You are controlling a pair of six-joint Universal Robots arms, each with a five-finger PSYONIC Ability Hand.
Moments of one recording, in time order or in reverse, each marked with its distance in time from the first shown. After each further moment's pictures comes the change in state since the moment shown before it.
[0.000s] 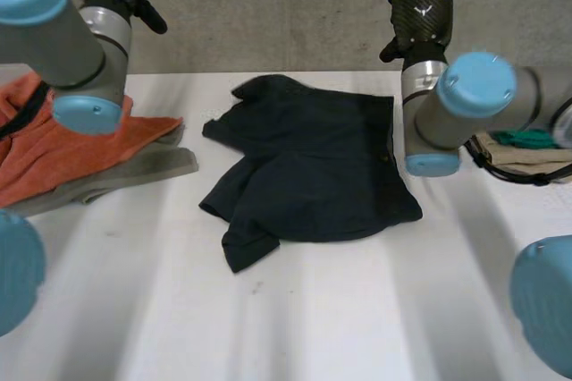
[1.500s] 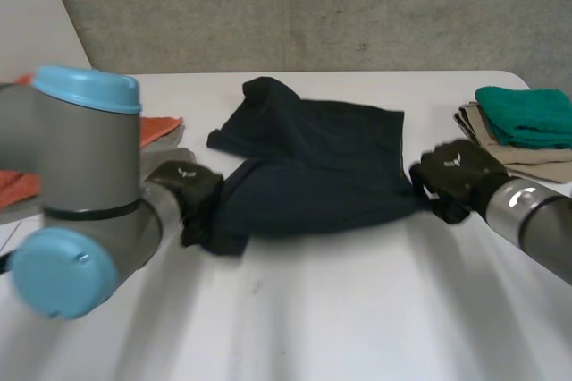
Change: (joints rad) left arm -0.243 0.435 -0.919 -0.437 -0.054 0.208; right arm -0.241 -0.684 1.005 0.564 -0.452 -0.432; left_hand 0.957 0.987 0.977 1.000 0.948; right_hand 0.817 0.970 0.977 0.977 0.947
